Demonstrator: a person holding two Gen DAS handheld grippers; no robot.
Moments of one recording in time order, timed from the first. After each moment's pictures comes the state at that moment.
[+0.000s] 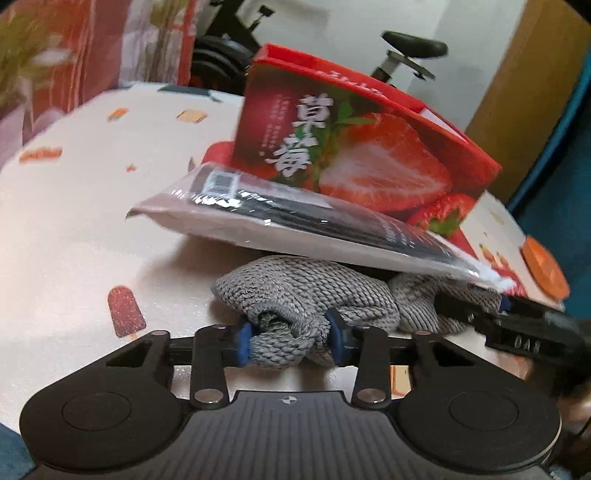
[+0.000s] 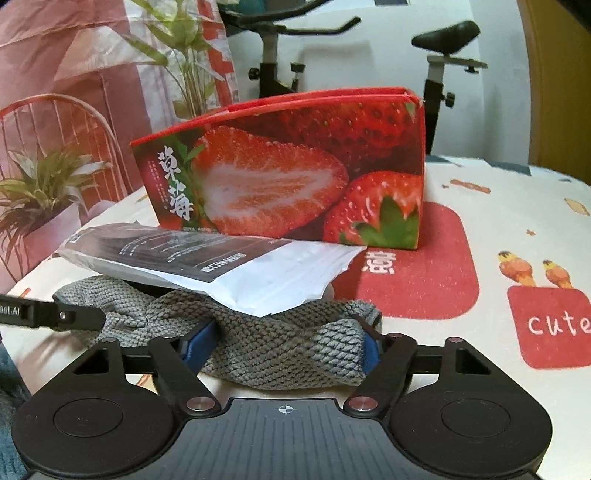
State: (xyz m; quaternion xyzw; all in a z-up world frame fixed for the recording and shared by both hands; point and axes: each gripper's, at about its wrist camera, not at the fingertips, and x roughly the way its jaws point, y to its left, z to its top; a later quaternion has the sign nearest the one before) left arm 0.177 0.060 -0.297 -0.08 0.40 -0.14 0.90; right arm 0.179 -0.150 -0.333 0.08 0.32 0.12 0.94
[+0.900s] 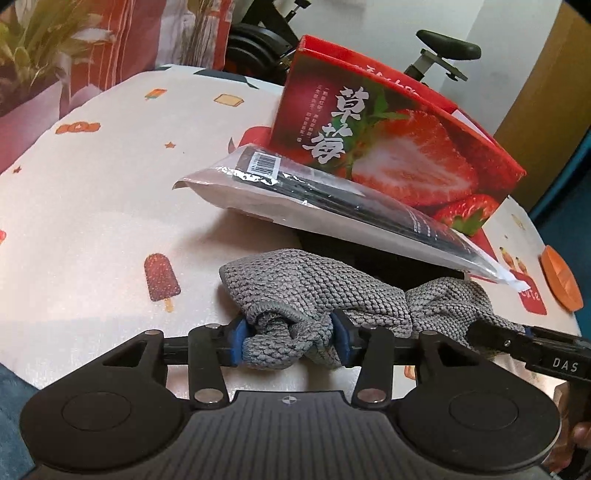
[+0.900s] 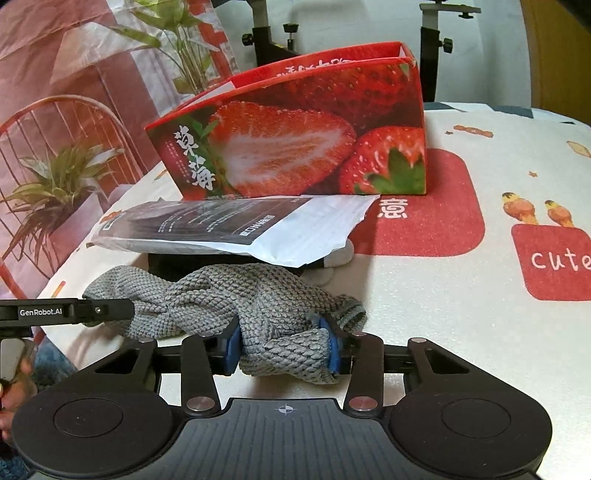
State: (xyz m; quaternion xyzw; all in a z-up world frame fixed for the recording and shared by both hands) left arm 0.164 0.069 -0.297 -0.10 0.43 -0.09 0.90; right arm 0.157 -0.154 -0.319 0.13 0.39 0.15 0.90
